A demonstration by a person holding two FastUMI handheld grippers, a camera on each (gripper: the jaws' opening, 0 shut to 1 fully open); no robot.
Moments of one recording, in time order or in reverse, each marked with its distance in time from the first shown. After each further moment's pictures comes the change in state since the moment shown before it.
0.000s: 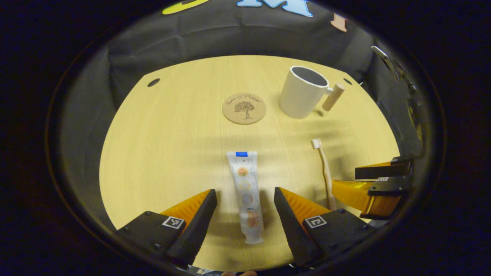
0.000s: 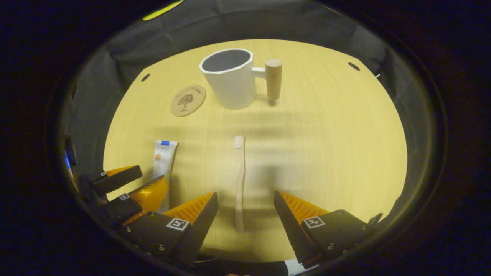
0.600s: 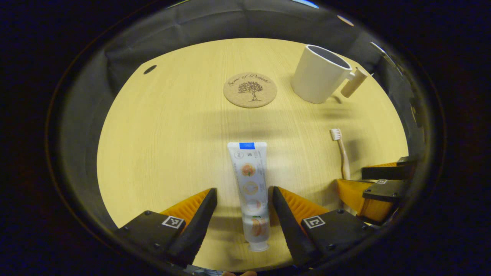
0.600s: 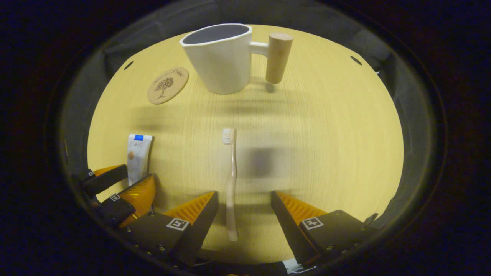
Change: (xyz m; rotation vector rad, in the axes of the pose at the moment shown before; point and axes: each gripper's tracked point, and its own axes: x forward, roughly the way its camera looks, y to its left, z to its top) left arm 0.027 0.007 -0.009 -0.019 0.114 0.048; right arm 0.026 -0.007 -0.002 -0.014 0.102 -0.090
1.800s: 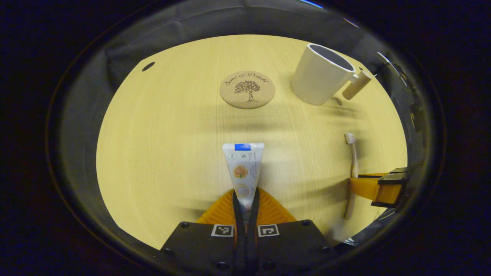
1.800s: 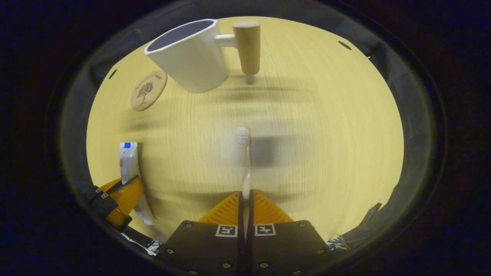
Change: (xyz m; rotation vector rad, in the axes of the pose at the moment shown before) left arm -0.002 -0.010 0.009 -0.022 0.028 -0.009; right arm -0.003 -0.025 -0.001 0.114 0.071 0.008
